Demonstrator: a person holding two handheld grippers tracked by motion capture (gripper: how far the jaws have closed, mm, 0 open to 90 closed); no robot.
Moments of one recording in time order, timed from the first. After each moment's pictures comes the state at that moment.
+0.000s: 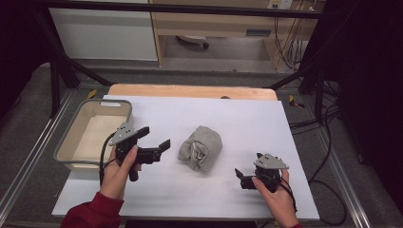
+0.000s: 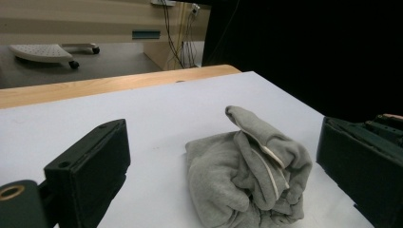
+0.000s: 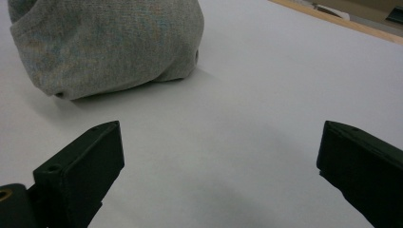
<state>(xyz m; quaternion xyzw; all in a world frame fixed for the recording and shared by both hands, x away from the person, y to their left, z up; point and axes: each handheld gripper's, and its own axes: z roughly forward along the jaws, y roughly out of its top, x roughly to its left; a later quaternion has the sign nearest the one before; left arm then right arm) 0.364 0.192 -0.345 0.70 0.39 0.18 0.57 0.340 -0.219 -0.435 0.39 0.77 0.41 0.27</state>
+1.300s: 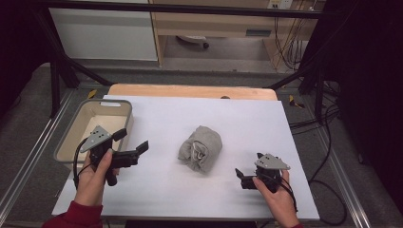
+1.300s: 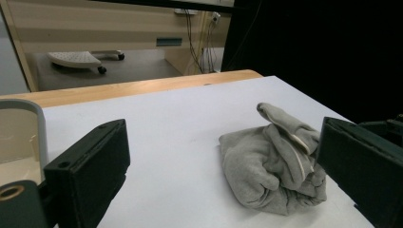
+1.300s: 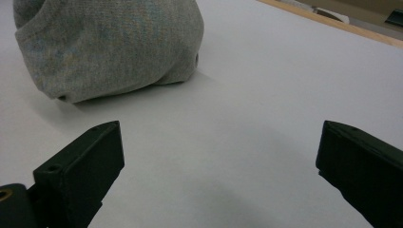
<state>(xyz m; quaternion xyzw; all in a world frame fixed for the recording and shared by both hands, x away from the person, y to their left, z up) 0.344 0.242 -0.336 0.68 0.41 0.22 0.57 0.339 -0.220 -0.434 0.39 0.77 0.42 0.28</state>
